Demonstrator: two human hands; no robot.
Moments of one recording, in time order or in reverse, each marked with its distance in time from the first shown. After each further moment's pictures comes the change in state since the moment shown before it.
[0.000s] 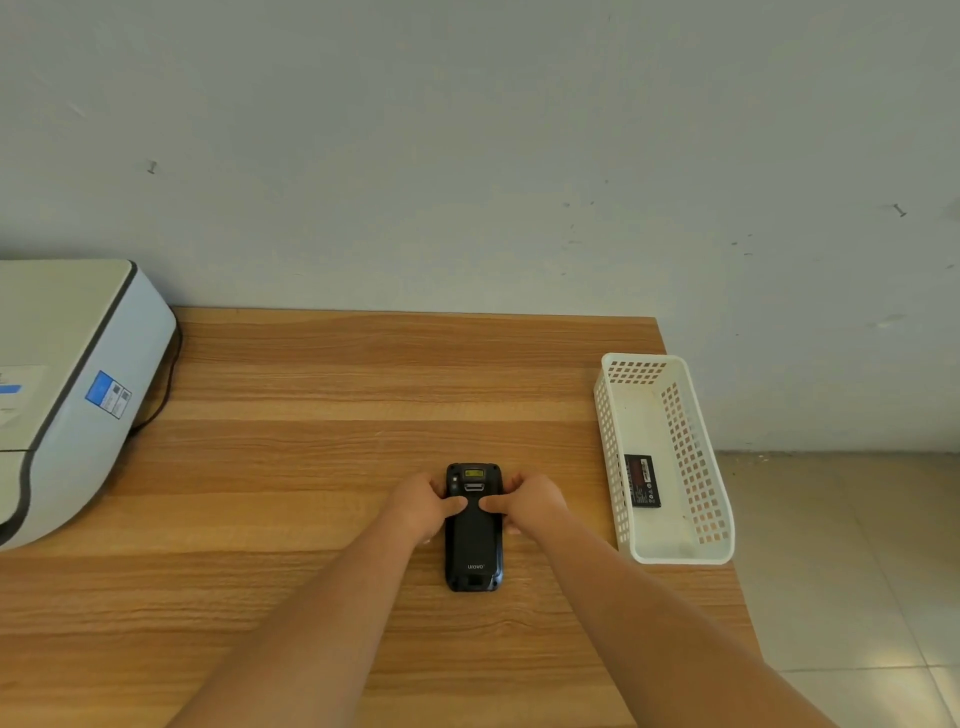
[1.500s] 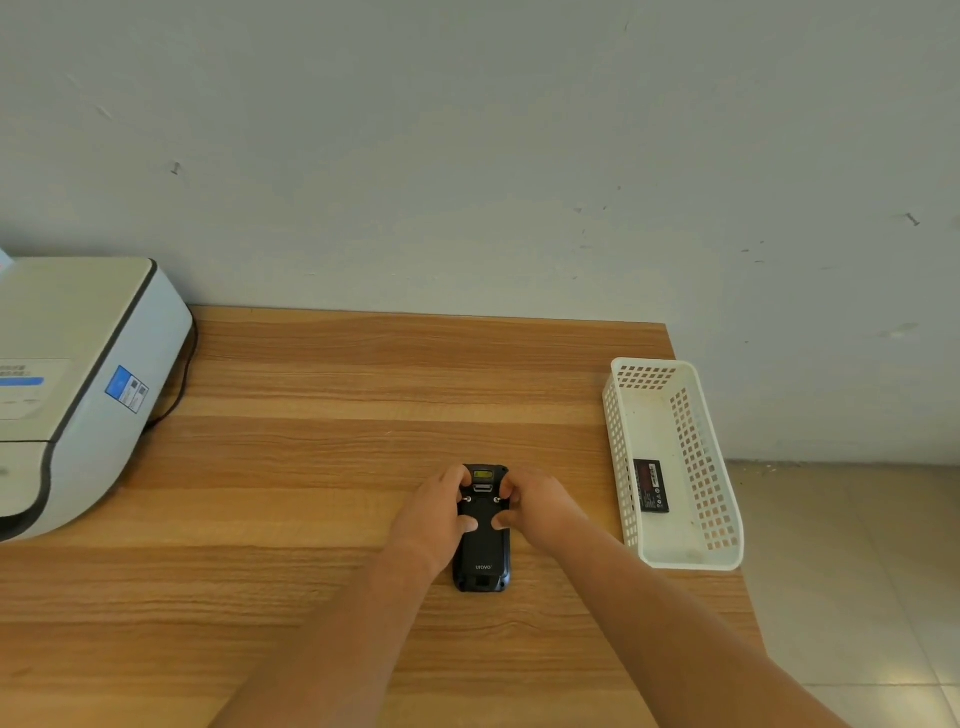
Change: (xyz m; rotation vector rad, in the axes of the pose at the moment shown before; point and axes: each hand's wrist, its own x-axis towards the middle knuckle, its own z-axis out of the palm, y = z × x) left_hand -0.021 -0.010 0.010 0.190 0.159 0.379; right_hand -0.004 0.007 -0.007 -0.460 0.010 -0.475
